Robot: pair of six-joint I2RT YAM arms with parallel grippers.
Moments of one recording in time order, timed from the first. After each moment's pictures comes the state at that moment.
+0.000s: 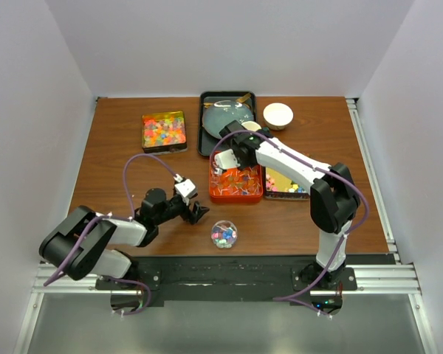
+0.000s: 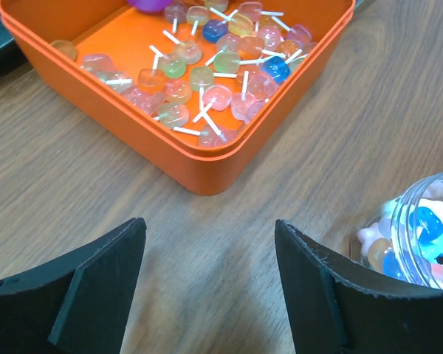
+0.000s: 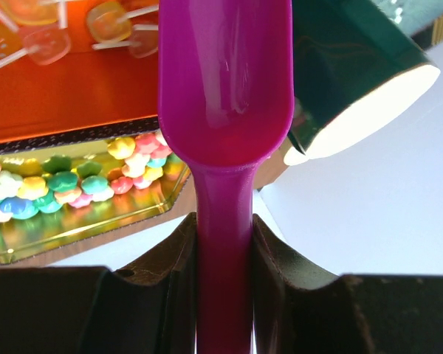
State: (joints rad) left arm -0.53 1.40 0.18 0.91 0.38 0.04; right arm 0.70 1.90 1.59 -0.87 0.52 -1.28
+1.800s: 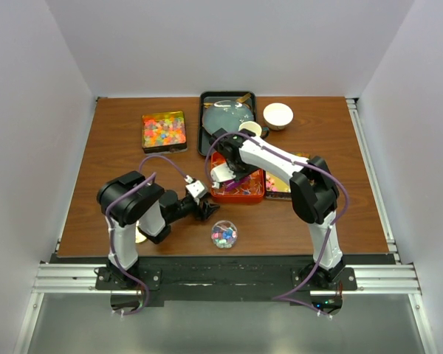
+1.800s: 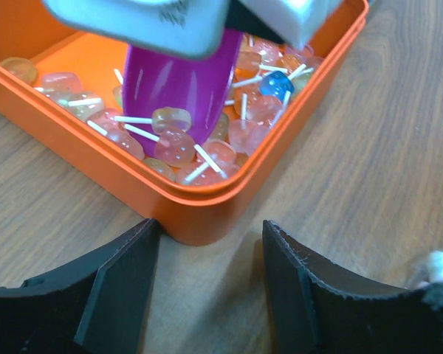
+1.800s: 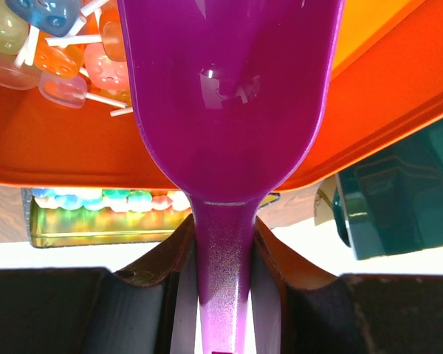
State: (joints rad) left arm -0.58 1.96 0.27 1.46 0.39 -0.01; right arm 0.74 2.08 1.74 -1.14 0.40 -1.31
